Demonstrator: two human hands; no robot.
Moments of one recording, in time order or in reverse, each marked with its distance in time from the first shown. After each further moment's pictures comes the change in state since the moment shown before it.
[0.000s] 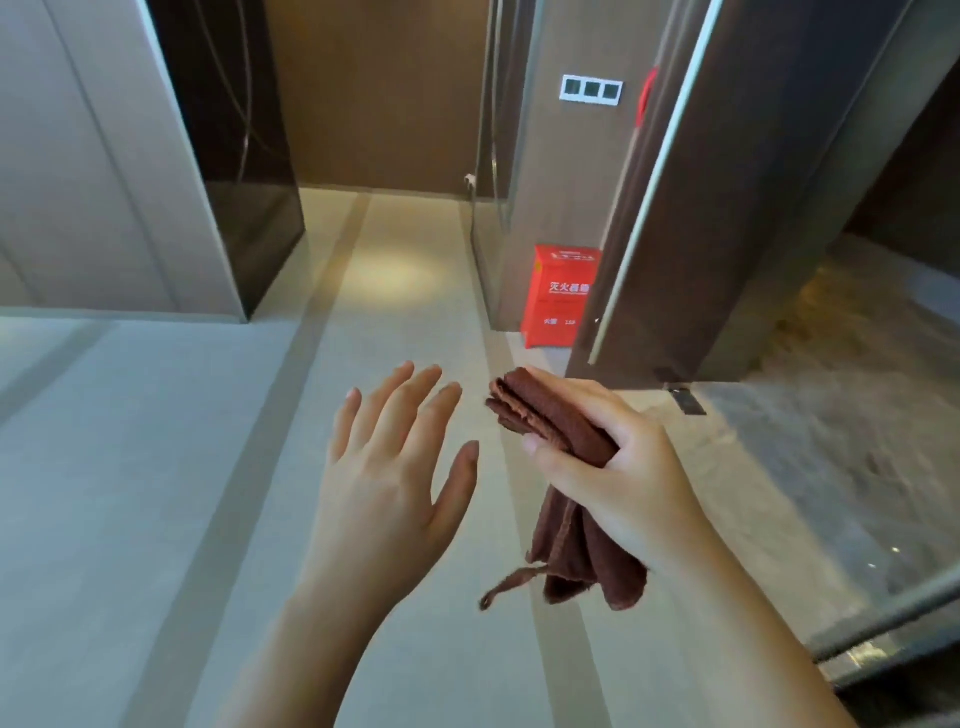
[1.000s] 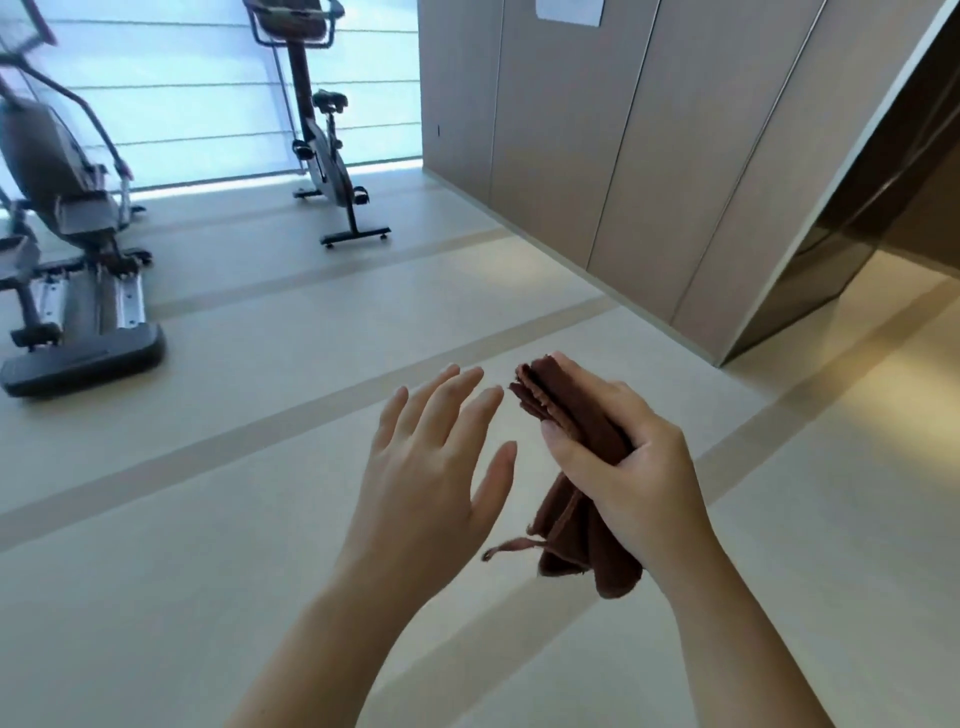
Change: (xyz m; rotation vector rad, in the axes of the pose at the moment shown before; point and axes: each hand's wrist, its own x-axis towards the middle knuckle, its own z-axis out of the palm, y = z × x) left_hand -0.098 -0.458 -0.225 0.565 0.253 -0.785; right_hand 0.208 -0.111 0.585 0.469 -0.809 -0.253
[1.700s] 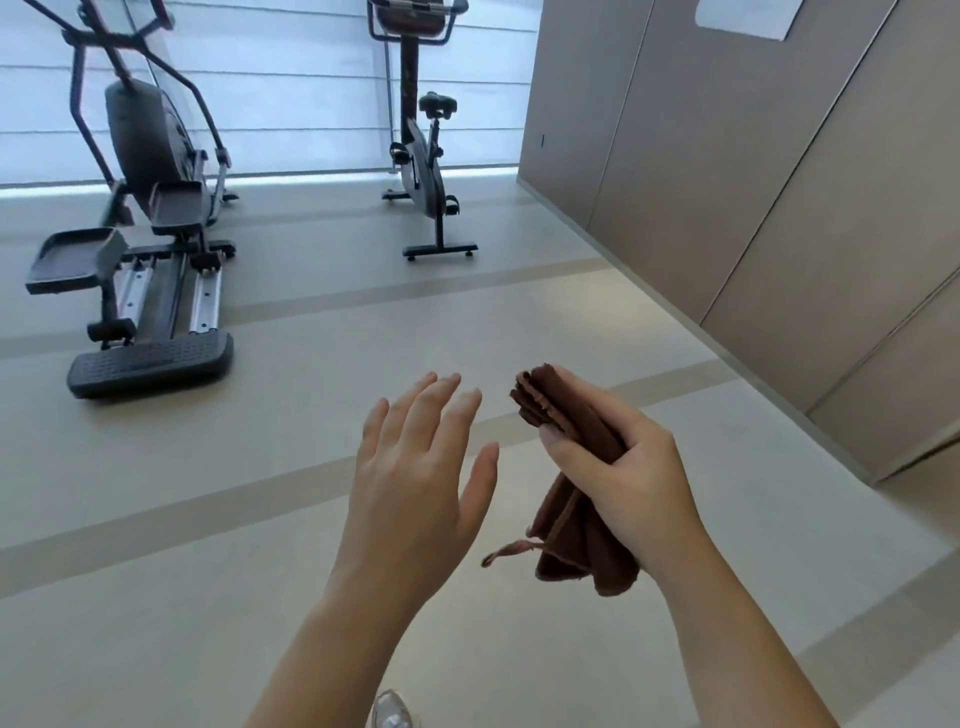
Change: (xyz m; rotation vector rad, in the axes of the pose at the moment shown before) left_hand 0.238 -0.326 0.049 0.092 0.135 -0.209; right_hand 0.368 0.093 0.223 0.110 -0.215 0.062
